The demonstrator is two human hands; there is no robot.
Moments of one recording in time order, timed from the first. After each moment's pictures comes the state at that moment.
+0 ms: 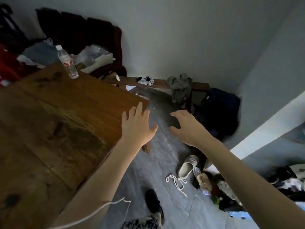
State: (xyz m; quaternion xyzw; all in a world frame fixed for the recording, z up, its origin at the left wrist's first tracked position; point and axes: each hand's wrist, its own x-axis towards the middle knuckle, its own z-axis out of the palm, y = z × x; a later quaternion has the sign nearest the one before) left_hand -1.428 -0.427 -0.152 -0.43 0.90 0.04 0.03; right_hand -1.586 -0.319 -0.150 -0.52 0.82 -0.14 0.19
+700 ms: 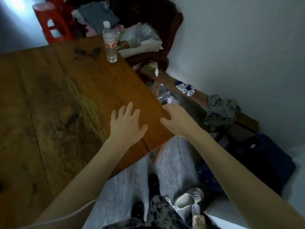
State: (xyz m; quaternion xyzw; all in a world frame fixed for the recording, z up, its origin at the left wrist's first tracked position) left_hand -1.407 -0.633 -0.181 -0.62 0.77 0.13 0.04; right_hand -1.593 -0.630 -0.173 -0.67 0.70 -0.08 0.25
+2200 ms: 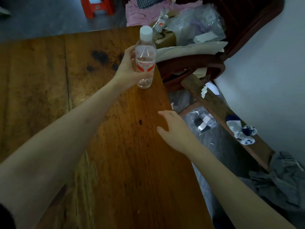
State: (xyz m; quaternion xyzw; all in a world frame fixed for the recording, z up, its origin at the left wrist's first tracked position) left_hand -1.304 -1.160 -0.299 -0.63 0.54 0.43 -0.37; right_hand -1.518 -1.037 -0.304 -0.74 0.56 -0.05 0.36
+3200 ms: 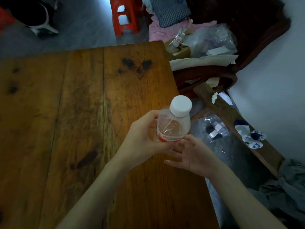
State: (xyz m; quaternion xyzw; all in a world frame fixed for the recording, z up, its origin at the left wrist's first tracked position) left_hand -1.369 -0.873 -0.191 -0.57 0.62 0.38 -0.39; right_hand -1.568 -0.916 -0.259 -0.17 0.41 -0.16 0.88
